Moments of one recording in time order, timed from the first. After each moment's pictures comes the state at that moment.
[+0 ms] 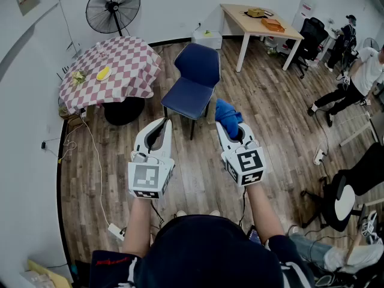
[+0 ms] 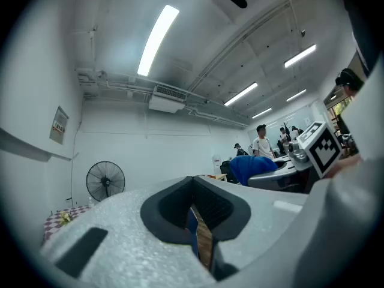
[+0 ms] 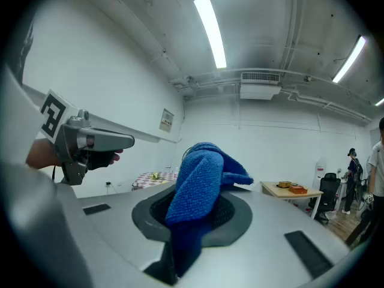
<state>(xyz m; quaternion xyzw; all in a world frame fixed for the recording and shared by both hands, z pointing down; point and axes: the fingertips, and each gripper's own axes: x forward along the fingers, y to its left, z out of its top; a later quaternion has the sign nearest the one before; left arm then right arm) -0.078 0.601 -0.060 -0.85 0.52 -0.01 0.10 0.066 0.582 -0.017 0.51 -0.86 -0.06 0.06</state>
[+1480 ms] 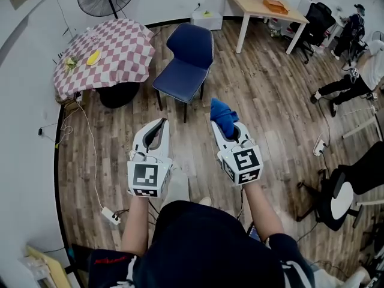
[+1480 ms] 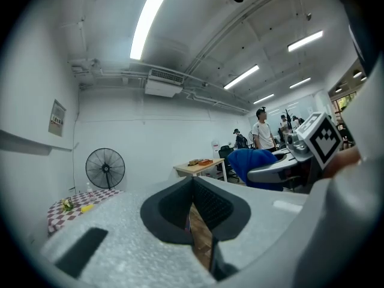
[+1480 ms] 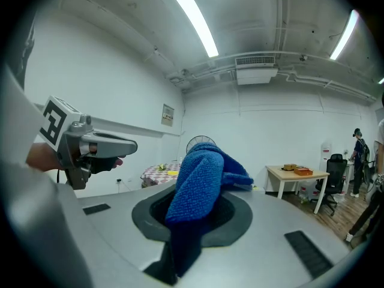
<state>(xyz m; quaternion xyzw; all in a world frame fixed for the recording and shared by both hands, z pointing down) 0.009 0.598 0.016 -0.84 0.53 -0.08 0.07 0.147 0.581 0.053 0.47 -0.88 0.00 0.08</state>
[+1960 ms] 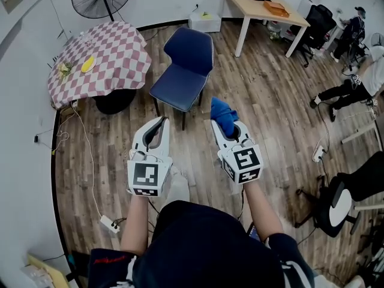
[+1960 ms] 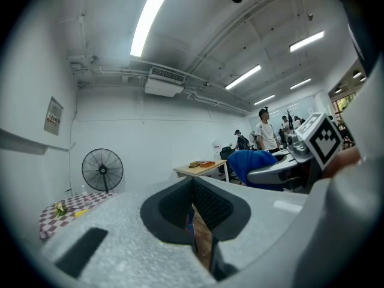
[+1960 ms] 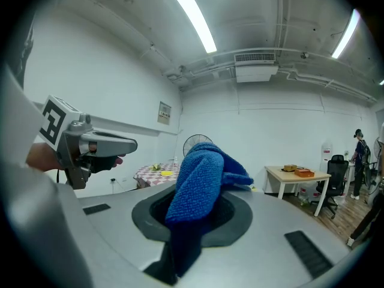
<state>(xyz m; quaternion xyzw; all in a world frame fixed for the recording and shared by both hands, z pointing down) 0.007 0.510 0.015 -0.84 0.53 -0.08 0.07 0.144 0.494 0.054 0.48 -0.87 0.00 0.08</state>
